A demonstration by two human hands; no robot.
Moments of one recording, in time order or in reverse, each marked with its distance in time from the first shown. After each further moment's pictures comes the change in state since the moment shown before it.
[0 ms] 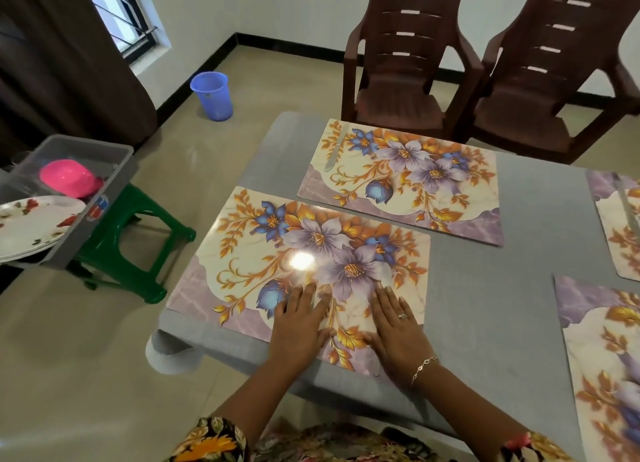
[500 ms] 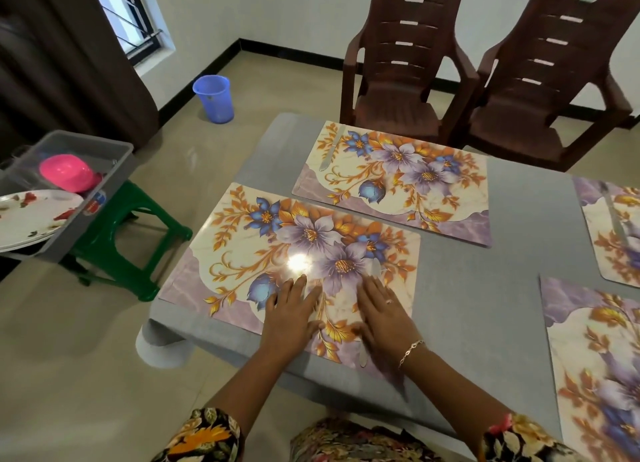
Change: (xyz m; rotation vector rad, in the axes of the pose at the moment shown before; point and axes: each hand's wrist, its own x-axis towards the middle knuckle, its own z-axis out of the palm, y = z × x) left_hand 0.001 0.010 -0.009 -0.075 -0.063 -0.097; right_hand 0.009 -0.001 -0.013 -0.120 0.094 -0.121
